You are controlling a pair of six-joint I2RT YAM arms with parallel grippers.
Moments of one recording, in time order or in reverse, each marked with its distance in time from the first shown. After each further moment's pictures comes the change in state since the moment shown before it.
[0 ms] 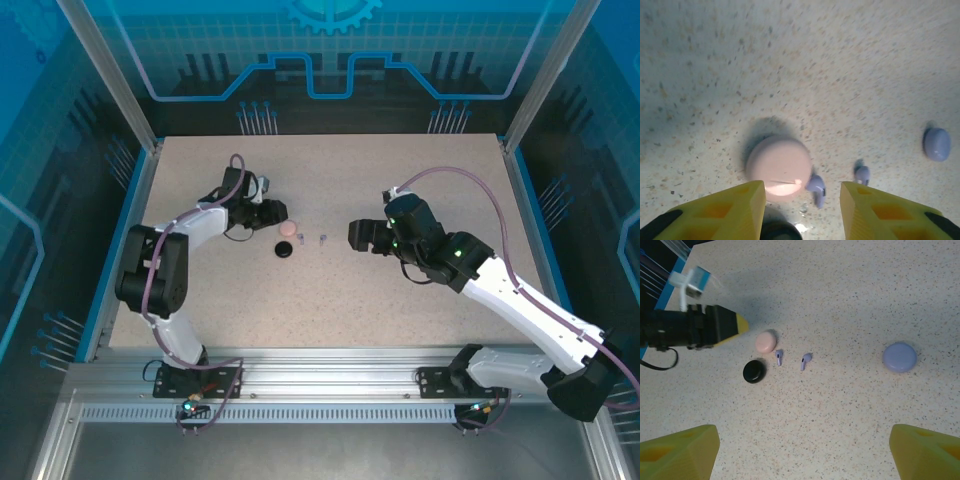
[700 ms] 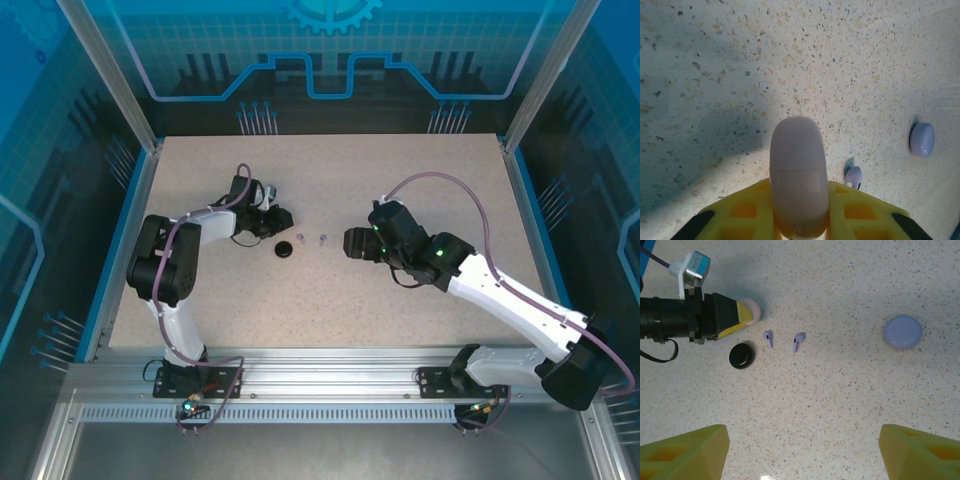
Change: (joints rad) left arm -0.015 0.132 -0.035 0.127 0.129 -0.110; right arm 0.046 0.061 -0.028 -0.001 0.029 0.072
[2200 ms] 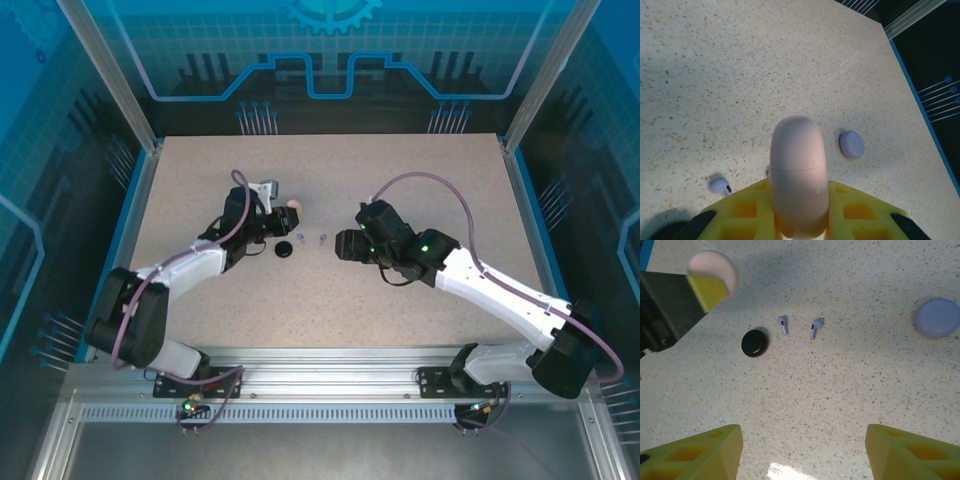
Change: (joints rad) left arm -0.142 -0.395 -0.270 0.287 -0.192 -0.005; right arm 0.027 0.077 0.018 0.027 -0.051 0.040
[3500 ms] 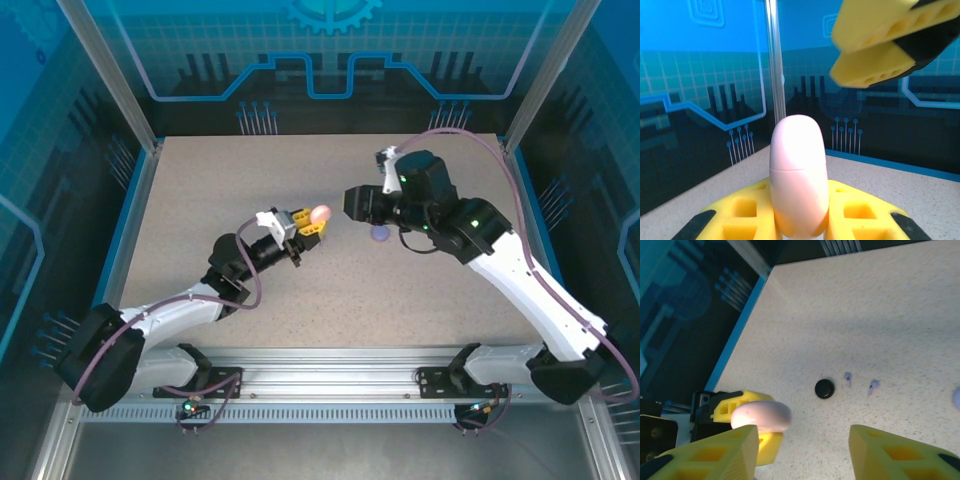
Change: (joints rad) left arm -0.278 -0.276 -0.338 0.811 -0.005 0.523; right arm -0.119 -0.034 0.371 -0.132 -0.198 -0.137
